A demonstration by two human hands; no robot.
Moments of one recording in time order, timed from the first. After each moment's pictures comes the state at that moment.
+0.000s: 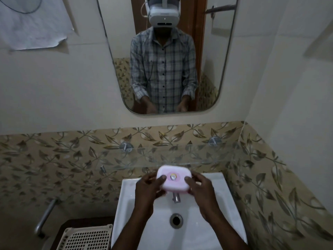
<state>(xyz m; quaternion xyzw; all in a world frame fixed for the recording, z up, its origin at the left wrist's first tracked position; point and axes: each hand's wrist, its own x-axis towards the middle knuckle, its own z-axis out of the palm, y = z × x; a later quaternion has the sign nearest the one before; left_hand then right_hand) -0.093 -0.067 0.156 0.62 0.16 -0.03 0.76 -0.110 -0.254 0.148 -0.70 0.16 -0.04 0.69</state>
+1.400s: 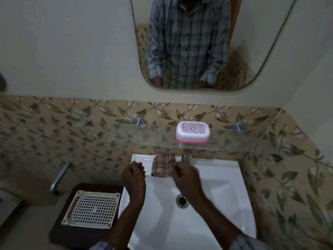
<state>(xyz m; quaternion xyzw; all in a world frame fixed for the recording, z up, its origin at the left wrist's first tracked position) -0.089 -0.019 0.103 0.65 0.33 0.20 0.66 -0.085 -0.187 0.101 -0.89 -0.09 -0.14 0.42</state>
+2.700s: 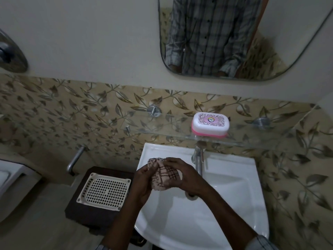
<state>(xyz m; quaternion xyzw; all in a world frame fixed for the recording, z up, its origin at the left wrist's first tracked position) -0.118 0.015 0.068 0.49 0.21 -0.06 0.85 -0.077 -0.169 0.090 -0.83 -0.26 0.18 0.46</state>
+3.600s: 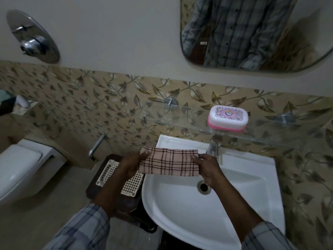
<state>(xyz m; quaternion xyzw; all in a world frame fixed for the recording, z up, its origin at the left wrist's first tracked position) -0.113 0.100 0.079 0.59 0.32 -0.08 0.74 -0.060 -0.168 0.067 -0.60 0.17 0.24 0.74</state>
